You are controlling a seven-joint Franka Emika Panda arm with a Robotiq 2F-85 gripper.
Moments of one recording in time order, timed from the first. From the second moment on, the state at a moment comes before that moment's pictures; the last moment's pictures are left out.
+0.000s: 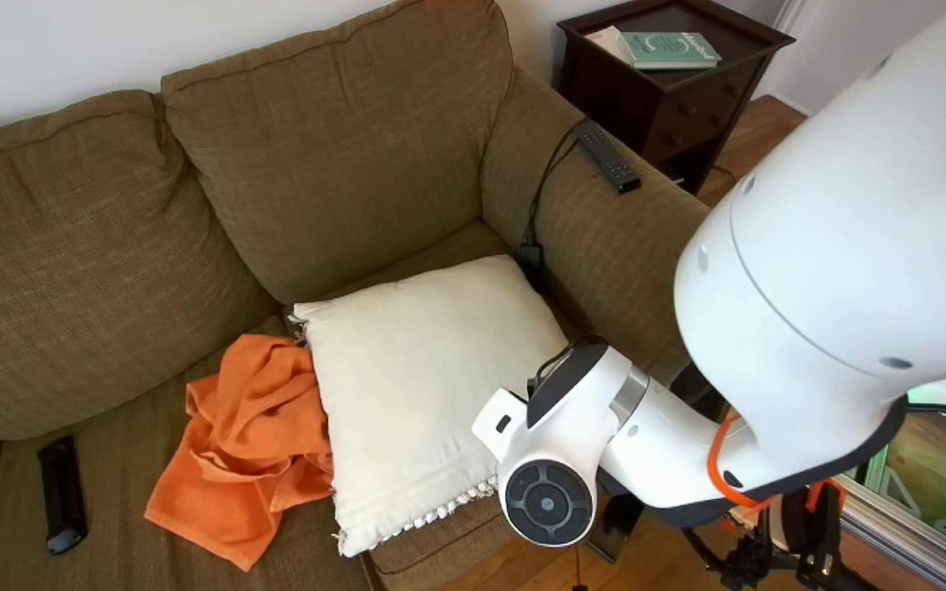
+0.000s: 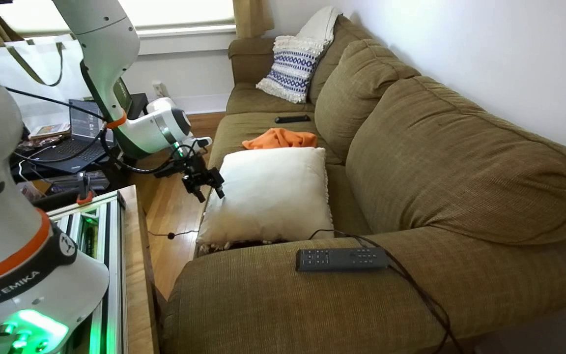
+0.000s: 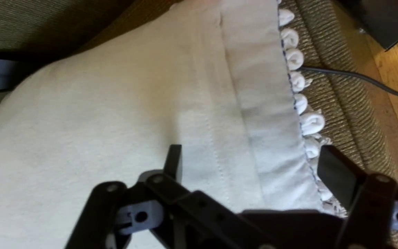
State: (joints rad) arm 1.19 0.92 -0.22 -2.11 -0.52 2.67 0.74
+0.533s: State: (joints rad) arm 1.31 1.04 -0.27 -2.05 -0.51 2.67 0.81
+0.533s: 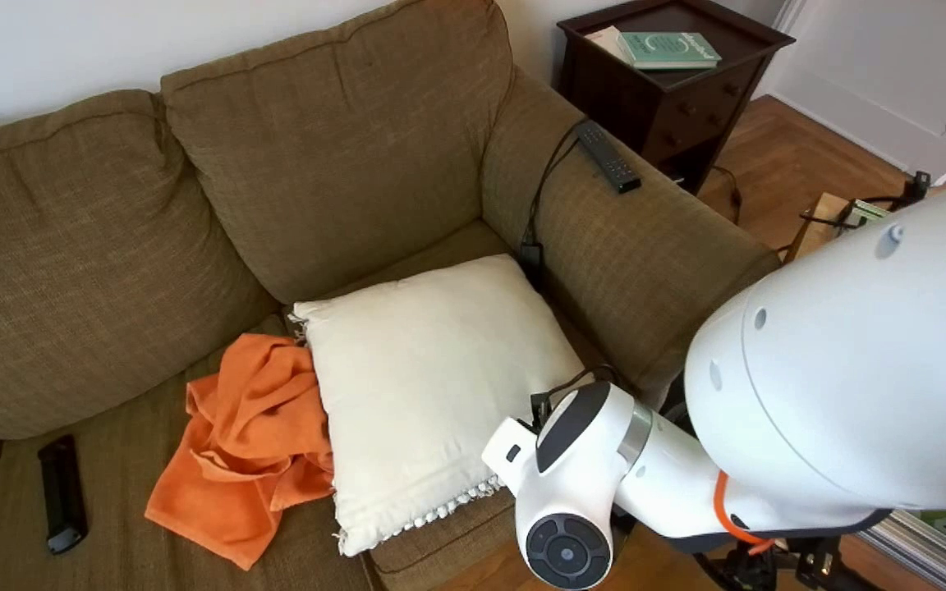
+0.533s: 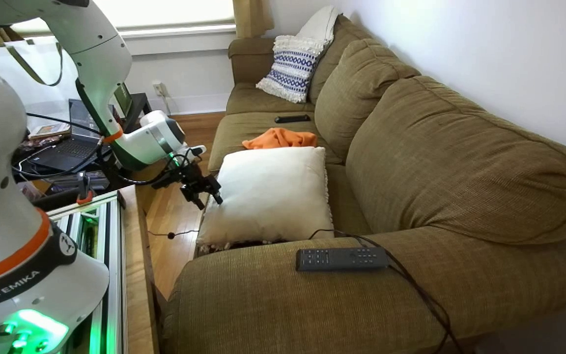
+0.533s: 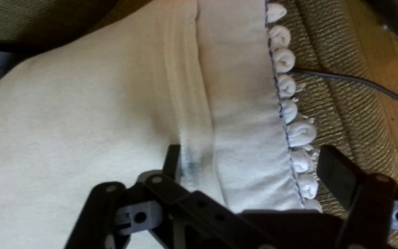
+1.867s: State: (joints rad) arm 1.63 1.23 -0.48 -1.94 -0.50 2.61 1.09
